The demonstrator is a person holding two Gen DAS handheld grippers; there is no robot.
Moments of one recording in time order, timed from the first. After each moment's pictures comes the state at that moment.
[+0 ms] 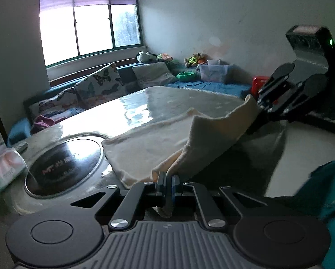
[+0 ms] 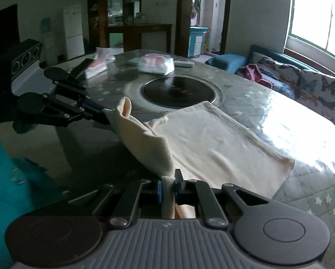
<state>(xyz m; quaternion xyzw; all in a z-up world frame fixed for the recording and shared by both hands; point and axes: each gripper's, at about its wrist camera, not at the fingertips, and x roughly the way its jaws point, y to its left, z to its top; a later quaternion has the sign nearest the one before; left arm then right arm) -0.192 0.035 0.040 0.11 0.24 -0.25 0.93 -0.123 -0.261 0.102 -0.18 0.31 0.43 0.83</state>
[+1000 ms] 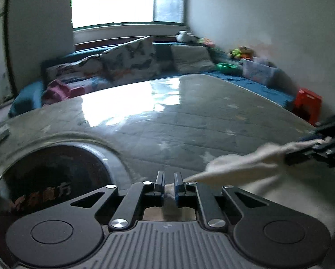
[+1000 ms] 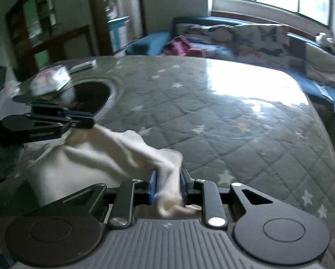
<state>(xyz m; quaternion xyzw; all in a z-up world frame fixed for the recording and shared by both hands) 0.054 0.007 -0.003 0.03 0.31 -0.13 0.94 0.070 -0.285 0.054 -0.06 0.37 0.24 0.89</state>
